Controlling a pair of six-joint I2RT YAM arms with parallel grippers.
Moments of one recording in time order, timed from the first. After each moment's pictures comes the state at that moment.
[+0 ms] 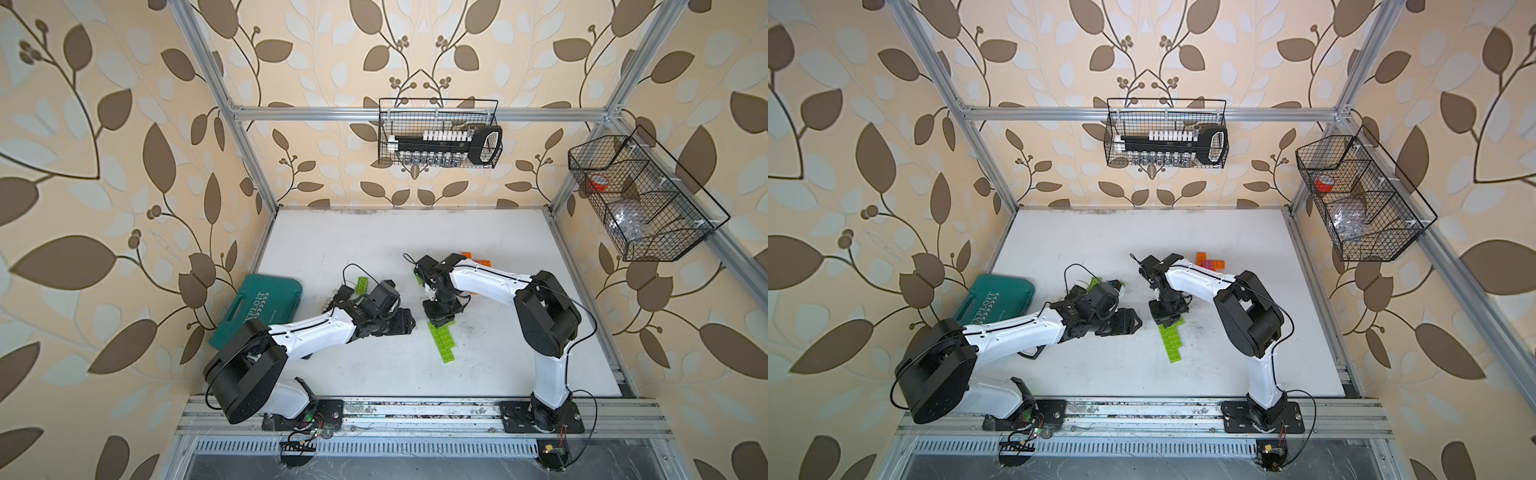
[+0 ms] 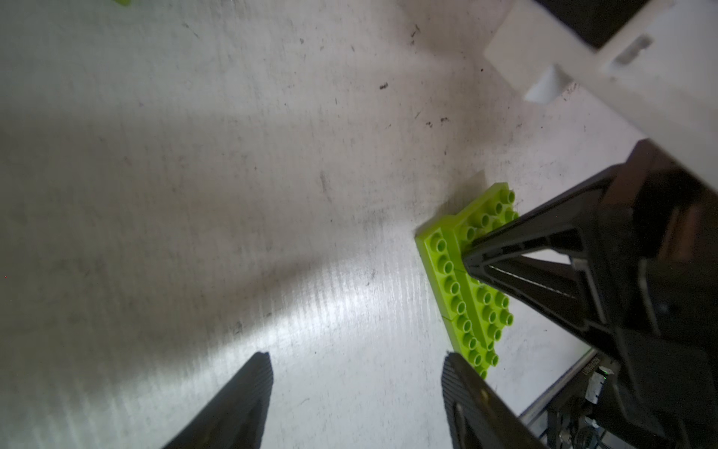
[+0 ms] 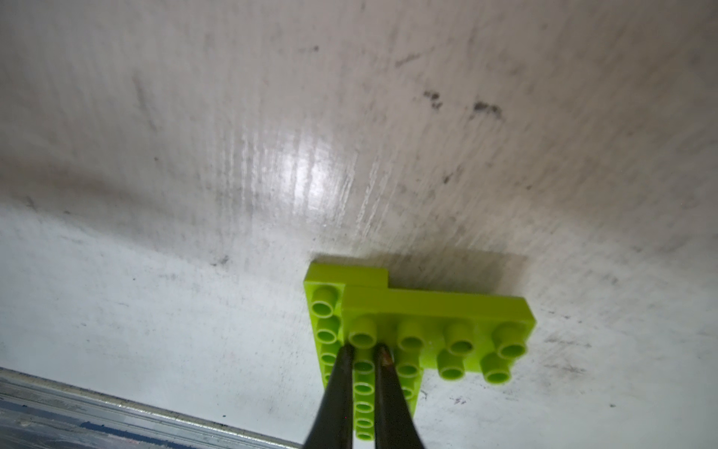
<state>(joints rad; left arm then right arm) -0.75 1.41 0.71 -0.24 0.17 -0.79 0.70 1.99 1.42 -1.09 -0.09 0.41</state>
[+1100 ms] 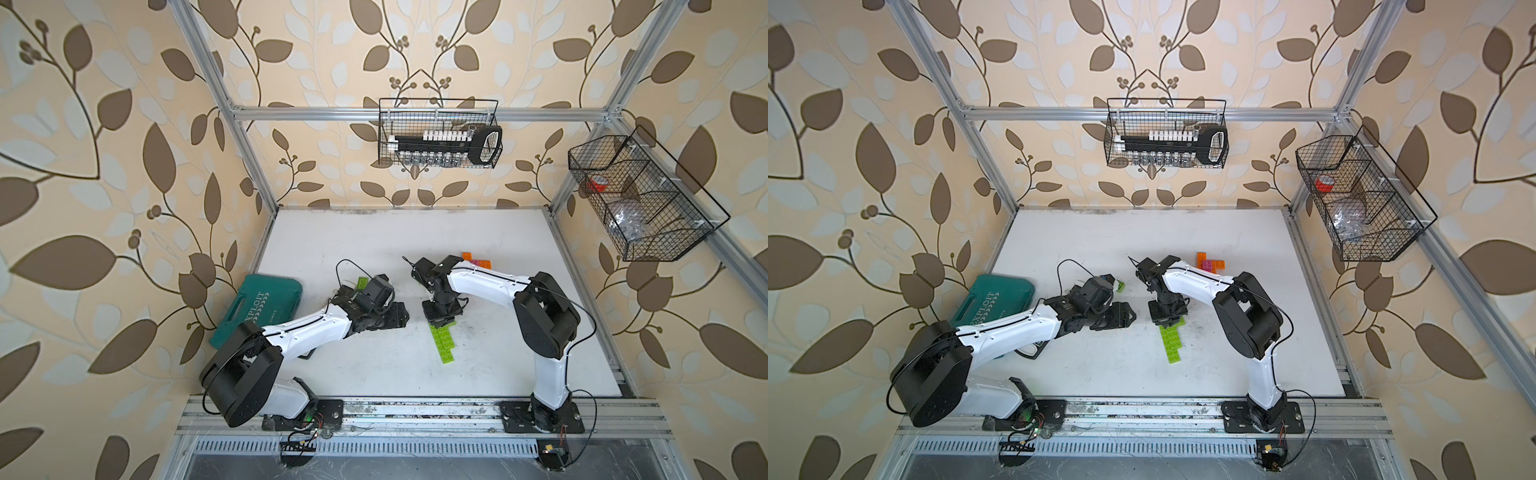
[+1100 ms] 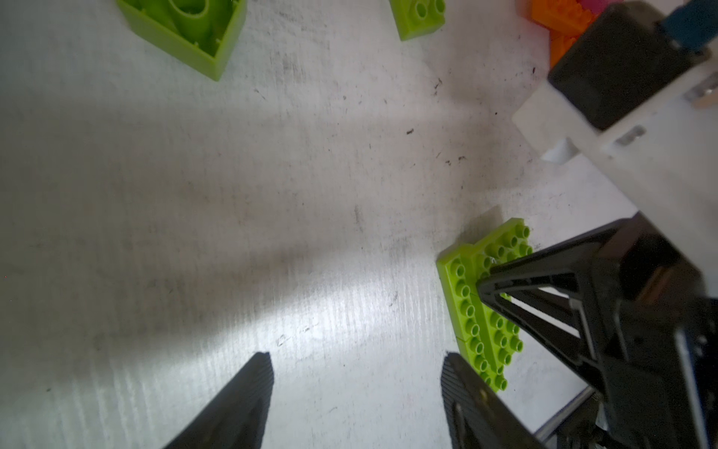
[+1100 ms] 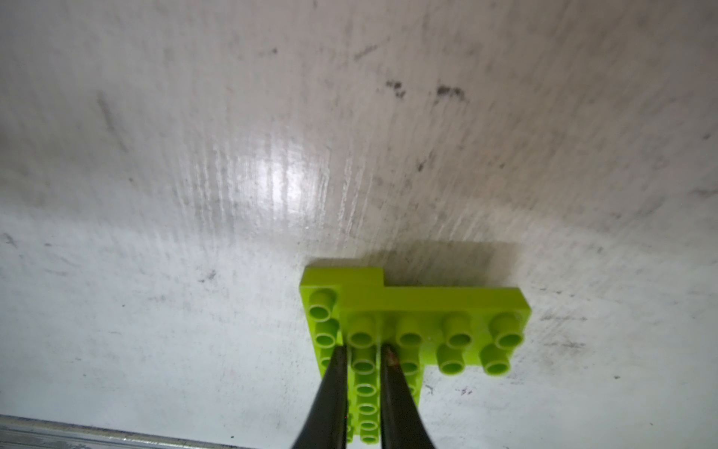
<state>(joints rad) -0.69 1.38 0.73 -0.28 0.15 -0.75 0.72 1.97 1.42 -1.10 -0.04 0.53</state>
